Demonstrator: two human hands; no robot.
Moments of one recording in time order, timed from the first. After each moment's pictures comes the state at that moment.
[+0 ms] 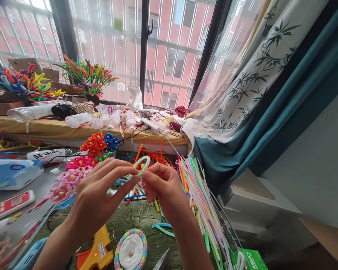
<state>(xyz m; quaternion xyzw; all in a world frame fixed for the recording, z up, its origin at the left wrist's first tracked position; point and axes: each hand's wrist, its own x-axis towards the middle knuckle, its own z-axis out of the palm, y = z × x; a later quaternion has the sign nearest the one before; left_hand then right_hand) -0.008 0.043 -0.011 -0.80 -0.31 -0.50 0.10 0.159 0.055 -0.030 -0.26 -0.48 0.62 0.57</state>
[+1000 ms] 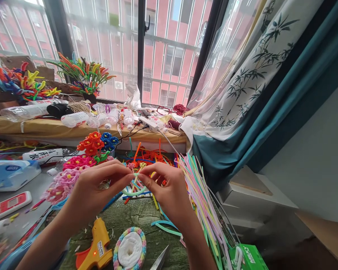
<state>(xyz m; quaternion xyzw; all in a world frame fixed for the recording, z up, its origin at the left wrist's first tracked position) -0.014 0.050 -0.008 -0.79 -0.35 -0.48 -0.14 0.173 0.044 -0.020 -0.40 -0.71 0.26 0.52</state>
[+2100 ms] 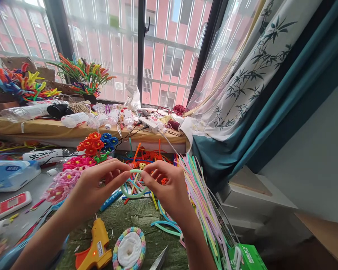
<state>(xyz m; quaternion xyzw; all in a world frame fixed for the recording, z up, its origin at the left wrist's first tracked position) -0.020 0.056 -0.014 -0.78 -0.39 -0.46 -0.19 0.174 0.049 -0.024 -0.41 -0.69 0.27 0.53</state>
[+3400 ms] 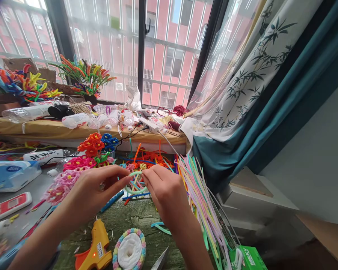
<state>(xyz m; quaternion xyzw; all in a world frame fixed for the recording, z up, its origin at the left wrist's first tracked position) -0.023 0.053 -0.011 -0.81 -0.42 -0.39 -0.12 0.172 0.044 -0.029 -0.37 -0.80 -0.13 0.44</state>
